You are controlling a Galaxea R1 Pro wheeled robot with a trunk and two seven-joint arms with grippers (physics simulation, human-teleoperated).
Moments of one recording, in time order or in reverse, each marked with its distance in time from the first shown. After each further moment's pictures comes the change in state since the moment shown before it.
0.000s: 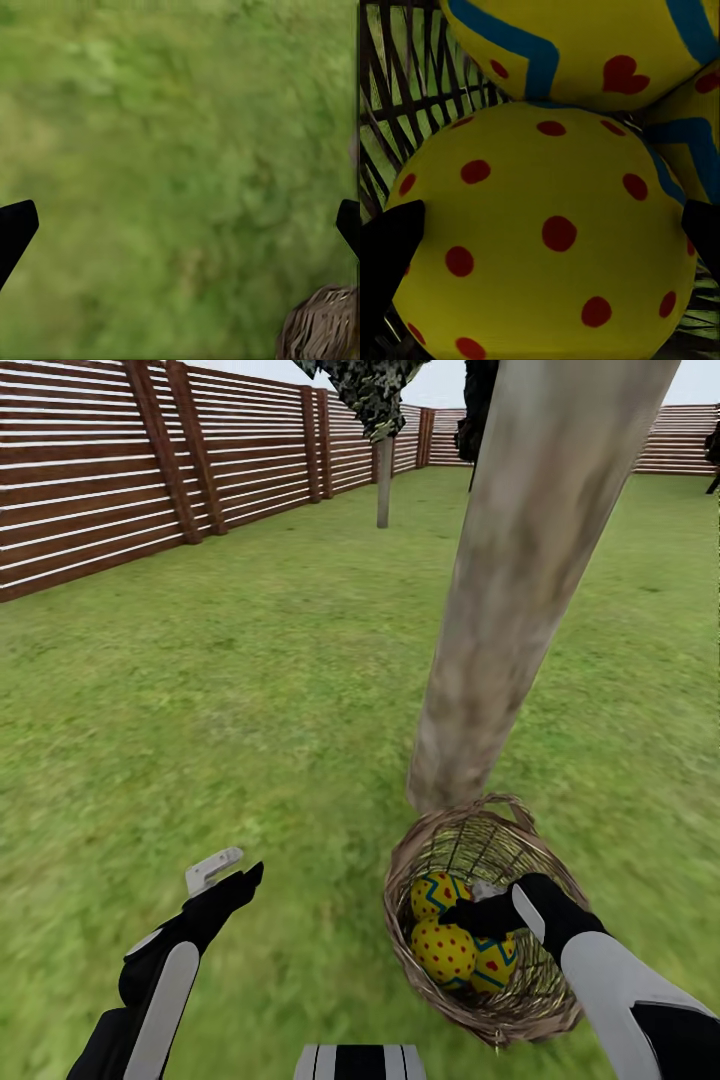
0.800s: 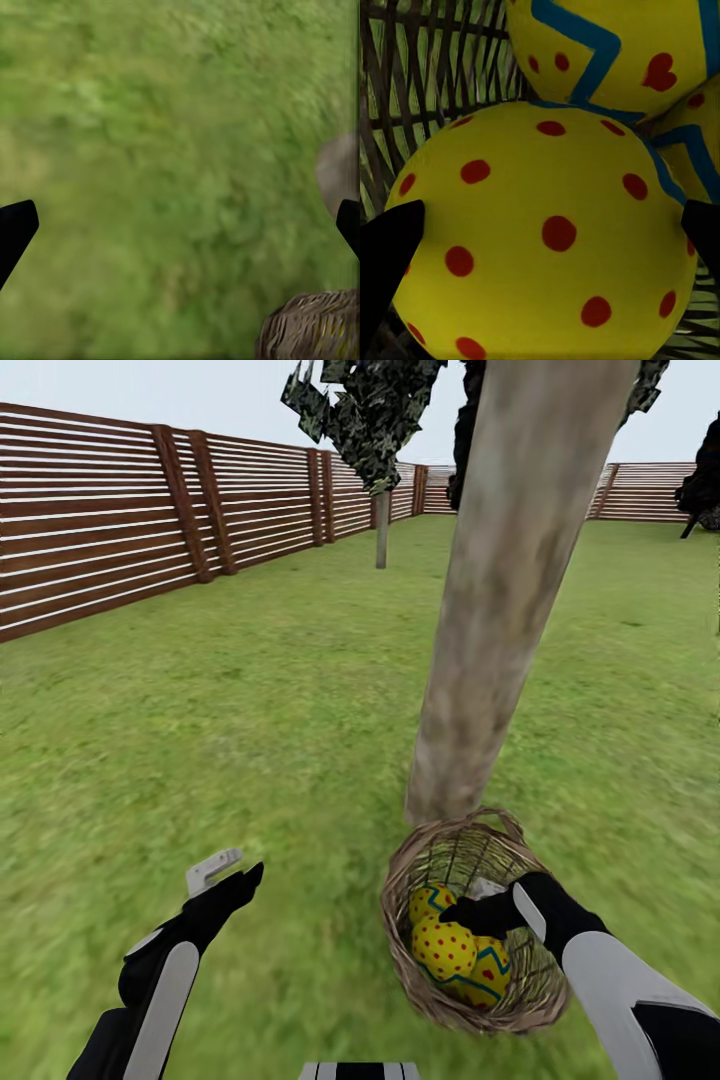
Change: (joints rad) left arm 0.000 0.000 0.000 0.000 0.000 0.003 0.000; right arm 0.000 -0.003 -0.001 -0.008 -0.008 0.001 0.000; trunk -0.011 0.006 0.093
